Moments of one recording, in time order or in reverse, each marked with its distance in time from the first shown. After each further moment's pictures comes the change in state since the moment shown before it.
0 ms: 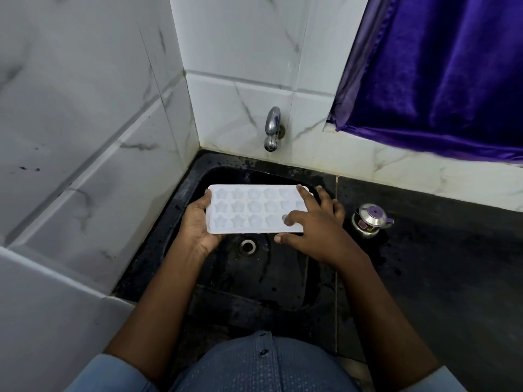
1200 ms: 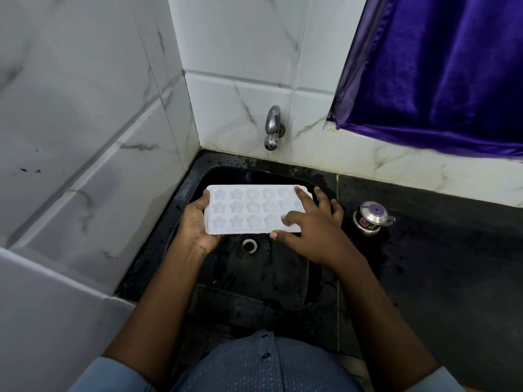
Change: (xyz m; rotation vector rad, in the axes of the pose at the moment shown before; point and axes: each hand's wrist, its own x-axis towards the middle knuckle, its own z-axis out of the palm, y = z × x) left_hand -0.003 0.003 -0.004 0.015 0.011 0.006; right_hand -0.004 -0.007 0.008 0.022 0.054 0.009
